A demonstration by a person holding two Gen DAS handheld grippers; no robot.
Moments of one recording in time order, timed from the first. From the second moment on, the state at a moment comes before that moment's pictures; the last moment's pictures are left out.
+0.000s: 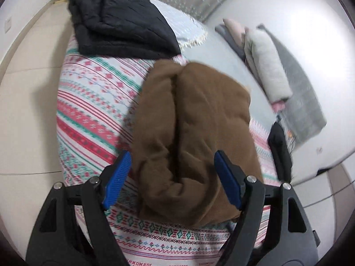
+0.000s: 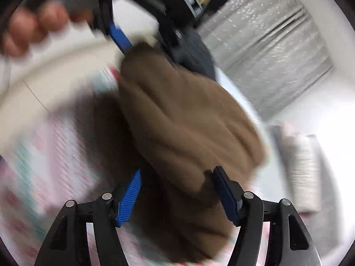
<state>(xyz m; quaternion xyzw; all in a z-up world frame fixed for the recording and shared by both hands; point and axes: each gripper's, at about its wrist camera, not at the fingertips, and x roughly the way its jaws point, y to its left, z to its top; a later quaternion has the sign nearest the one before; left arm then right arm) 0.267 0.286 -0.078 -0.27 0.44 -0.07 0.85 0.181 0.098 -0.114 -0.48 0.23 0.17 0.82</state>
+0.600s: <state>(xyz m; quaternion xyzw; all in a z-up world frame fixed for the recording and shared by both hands) 0.298 0.235 -0.109 -0.22 0.47 -0.06 0.85 0.206 0.027 -0.147 -0.48 0.28 0.06 0.83</state>
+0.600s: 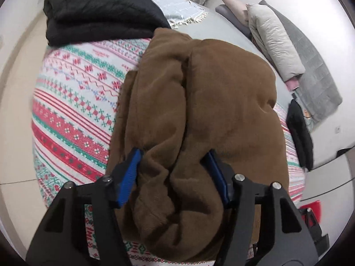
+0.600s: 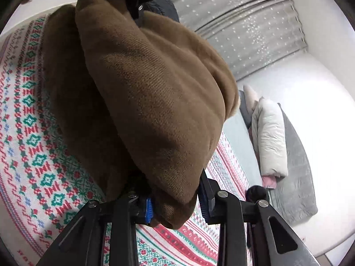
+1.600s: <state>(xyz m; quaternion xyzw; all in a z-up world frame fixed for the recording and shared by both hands) 0.290 0.215 -0.108 -0.11 0.47 -0.06 0.88 0.532 0.004 -0.114 -0.07 0.55 0.19 0.81</state>
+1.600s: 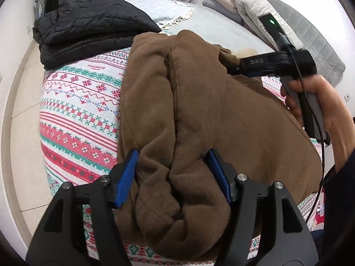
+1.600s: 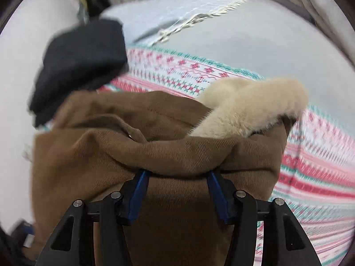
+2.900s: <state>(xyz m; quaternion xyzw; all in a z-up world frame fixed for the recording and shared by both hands) 0.320 0.240 -0.139 -0.32 0.49 -0.10 0.81 0.369 -0.093 -0.127 0.27 0.52 0.31 0.75</state>
